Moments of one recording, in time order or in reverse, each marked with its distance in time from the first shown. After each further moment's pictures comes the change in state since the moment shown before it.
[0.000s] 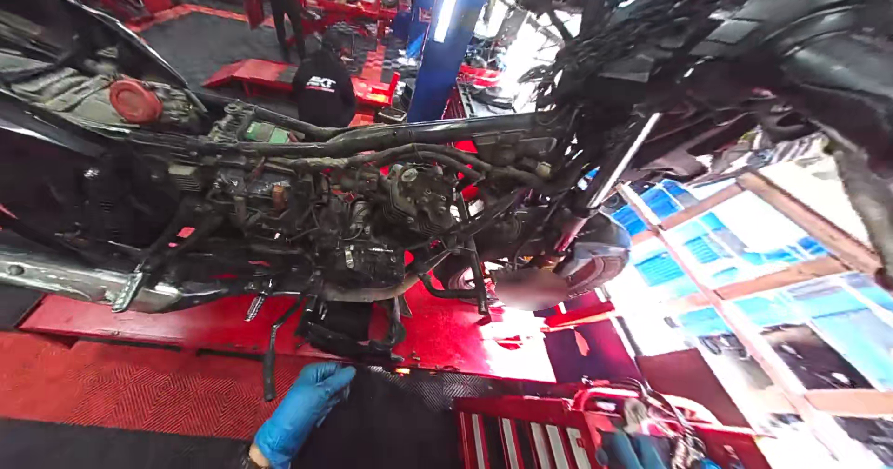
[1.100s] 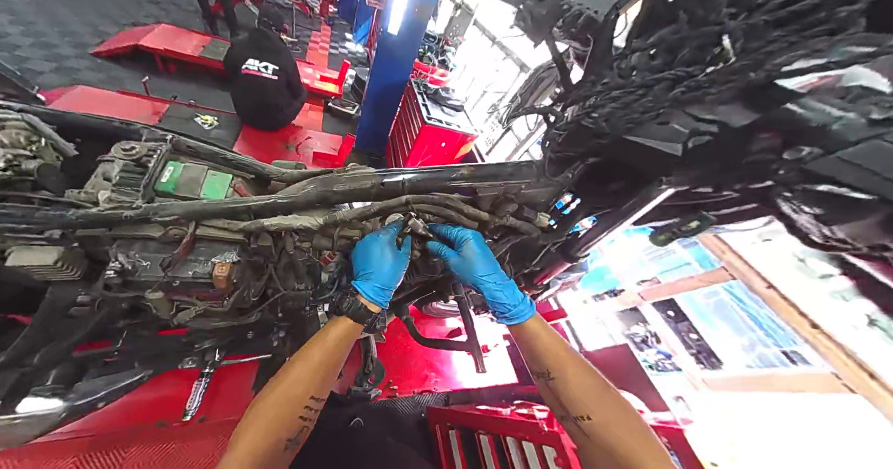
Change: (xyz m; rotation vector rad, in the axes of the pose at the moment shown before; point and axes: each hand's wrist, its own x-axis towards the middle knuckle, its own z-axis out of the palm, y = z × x) left_hand 0.266 0.230 0.072 0.869 0.291 0.524; right_hand 0.172 -0.302 0.381 -0.668 -0.646 -0.667
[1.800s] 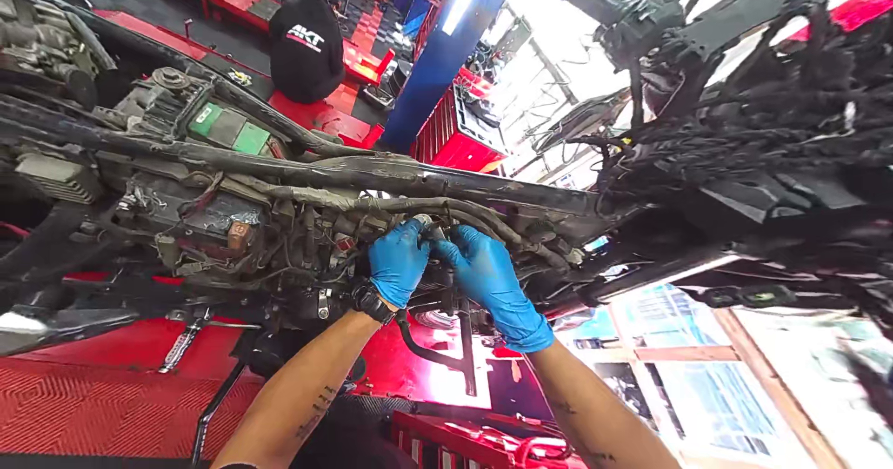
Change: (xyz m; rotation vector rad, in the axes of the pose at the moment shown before) left_hand -0.002 -0.007 0.025 -0.127 0.292 -0.030; right_hand 0.008 -0.050 -0.003 -0.242 -0.032 0.058
